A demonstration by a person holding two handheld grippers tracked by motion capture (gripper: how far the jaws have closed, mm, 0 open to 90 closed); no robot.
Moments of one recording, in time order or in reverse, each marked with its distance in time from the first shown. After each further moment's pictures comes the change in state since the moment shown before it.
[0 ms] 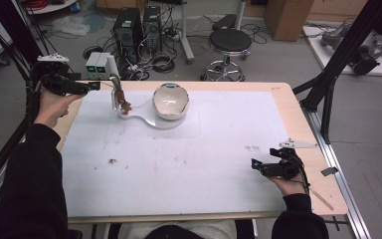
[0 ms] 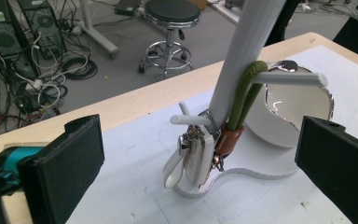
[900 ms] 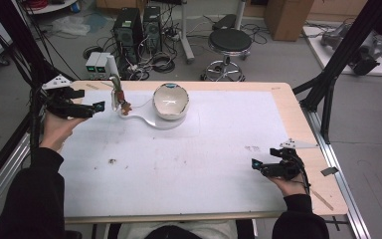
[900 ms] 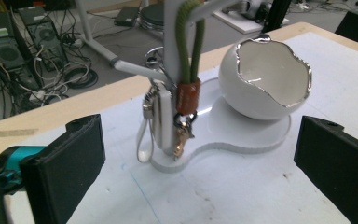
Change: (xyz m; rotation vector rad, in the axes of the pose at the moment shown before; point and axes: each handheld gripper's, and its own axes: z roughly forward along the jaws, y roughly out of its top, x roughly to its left) left arm -0.042 -0.049 -0.015 -0.032 0.007 0.062; right arm 0.000 0.000 -0.002 -0.012 0.010 -0.003
